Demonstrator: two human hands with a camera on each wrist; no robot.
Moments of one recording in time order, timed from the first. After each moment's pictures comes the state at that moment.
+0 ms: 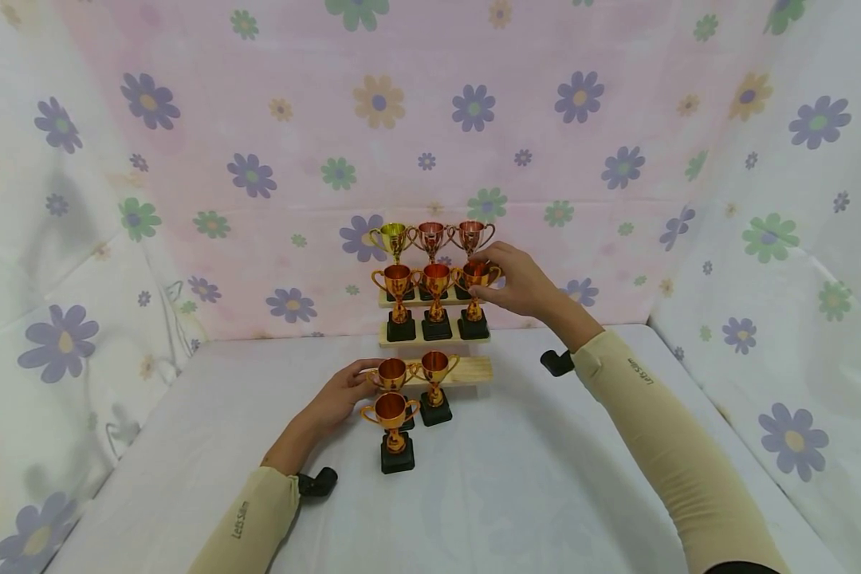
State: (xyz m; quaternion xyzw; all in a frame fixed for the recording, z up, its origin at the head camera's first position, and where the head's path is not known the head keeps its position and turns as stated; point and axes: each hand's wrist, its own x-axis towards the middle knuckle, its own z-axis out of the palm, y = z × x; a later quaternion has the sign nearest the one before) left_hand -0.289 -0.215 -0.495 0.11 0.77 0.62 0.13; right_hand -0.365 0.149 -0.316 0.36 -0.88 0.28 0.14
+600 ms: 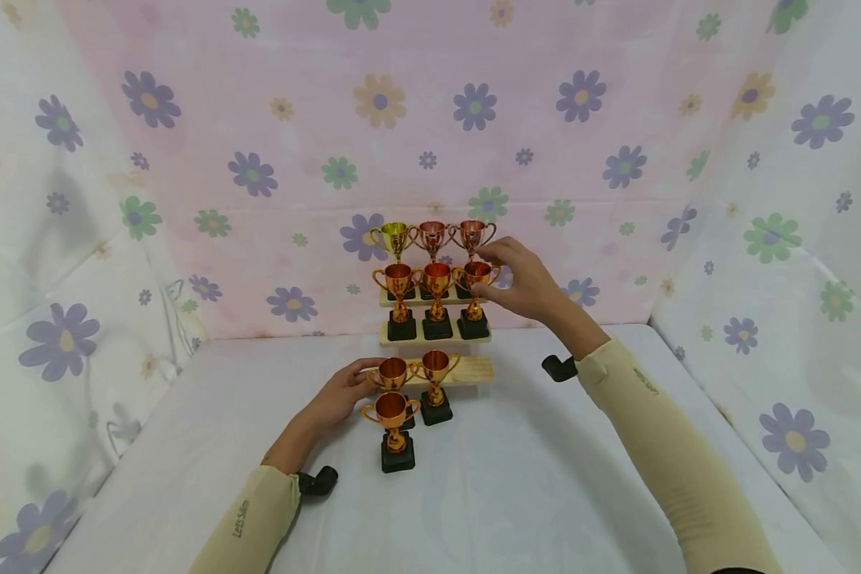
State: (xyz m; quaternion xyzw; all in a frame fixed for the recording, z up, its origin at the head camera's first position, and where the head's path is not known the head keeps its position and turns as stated) left_hand -0.290 -0.216 -0.495 0.11 0.77 0.61 0.13; right_hand -0.359 0.153 -0.319 0.37 -0.85 0.31 0.19
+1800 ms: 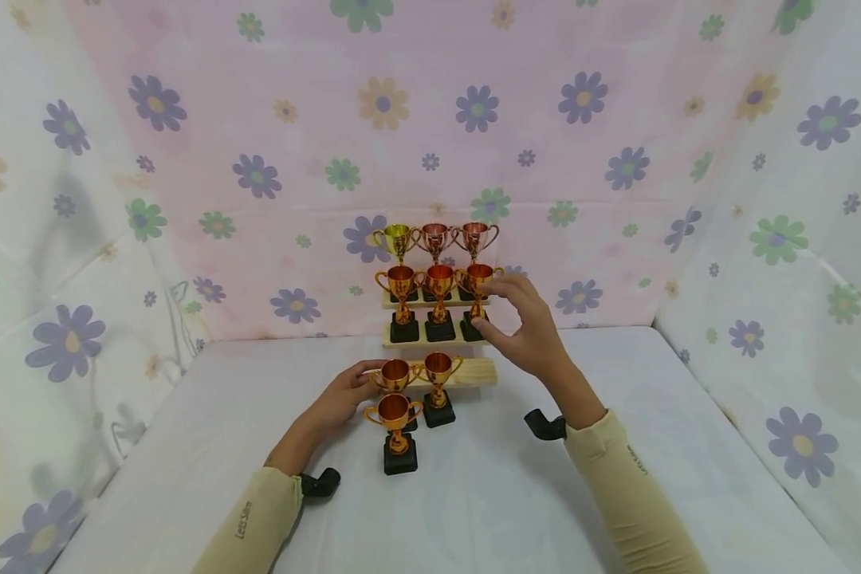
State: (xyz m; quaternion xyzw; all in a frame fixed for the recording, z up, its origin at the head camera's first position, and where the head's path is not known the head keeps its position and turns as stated) left_hand -0.289 -0.215 -0.495 0.10 0.79 0.59 0.12; right_hand -0.301 0.141 -0.367 0.37 -0.77 0.41 0.31
